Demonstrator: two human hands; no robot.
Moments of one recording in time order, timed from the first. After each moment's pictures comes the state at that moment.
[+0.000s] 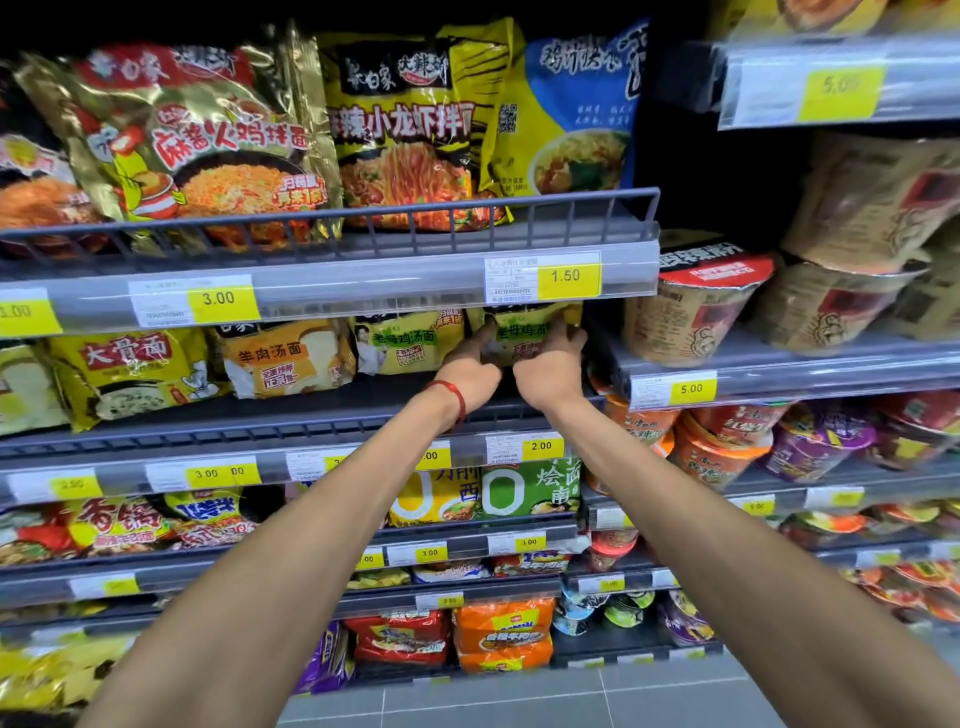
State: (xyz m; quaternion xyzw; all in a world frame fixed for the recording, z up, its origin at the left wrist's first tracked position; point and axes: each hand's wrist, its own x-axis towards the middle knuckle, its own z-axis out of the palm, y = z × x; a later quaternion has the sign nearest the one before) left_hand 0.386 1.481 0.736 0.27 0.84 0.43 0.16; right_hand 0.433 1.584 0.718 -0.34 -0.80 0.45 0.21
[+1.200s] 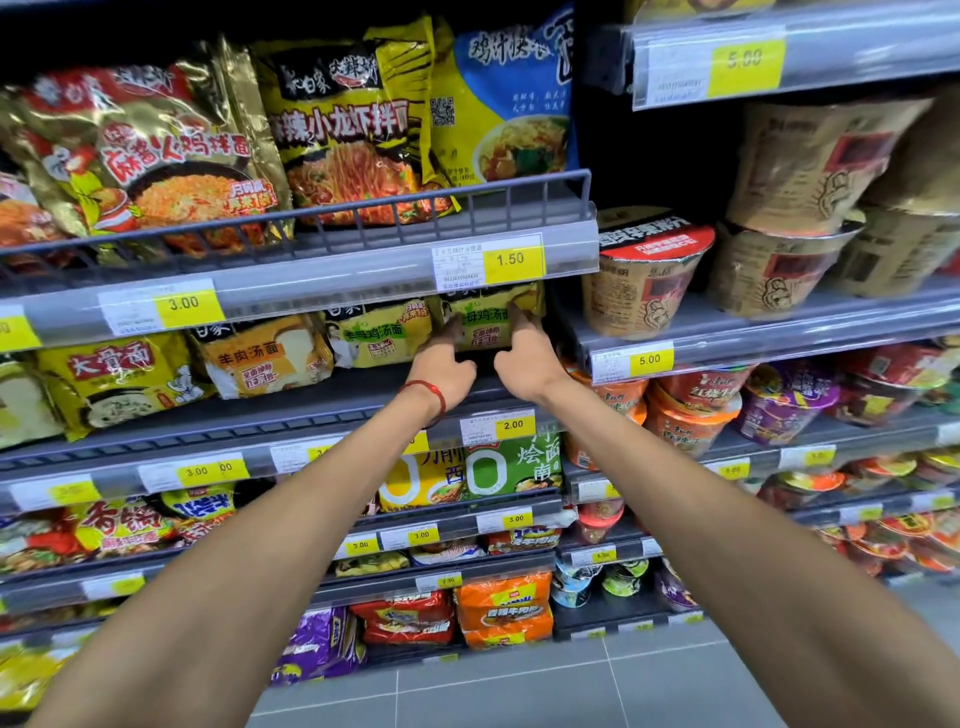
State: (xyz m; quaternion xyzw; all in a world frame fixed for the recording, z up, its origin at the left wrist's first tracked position) left_hand 0.402 1.480 0.733 0.27 0.89 0.35 0.08; right_hand 0.484 1.584 0.749 -0.26 -0.85 0.44 0.12
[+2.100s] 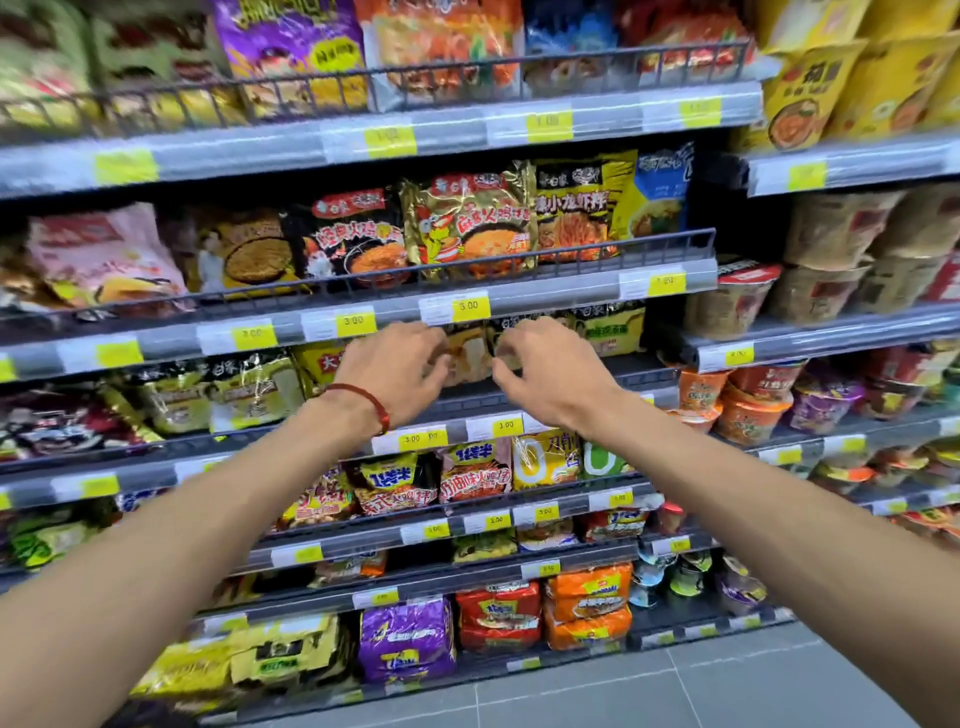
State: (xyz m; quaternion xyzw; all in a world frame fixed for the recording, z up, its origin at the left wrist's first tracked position) left_hand 0.430 1.139 0.877 0.44 0.87 0.07 -0.20; right_hand 0.537 1.311 0.856 -0.06 -0.96 0.07 0.27
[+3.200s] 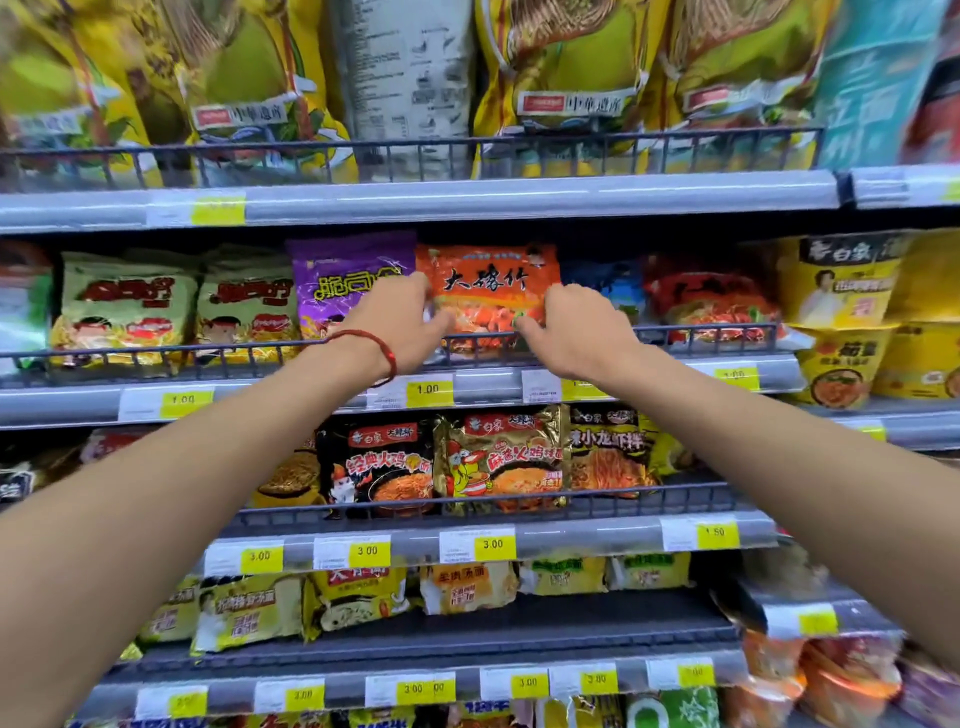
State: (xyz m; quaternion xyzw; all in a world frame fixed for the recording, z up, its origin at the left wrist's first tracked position) left_hand 0.326 1.200 1.123 0.34 0.87 0.21 -0.29; right_hand 0.429 1.382 1.108 -0.14 -0.92 0.00 0.36
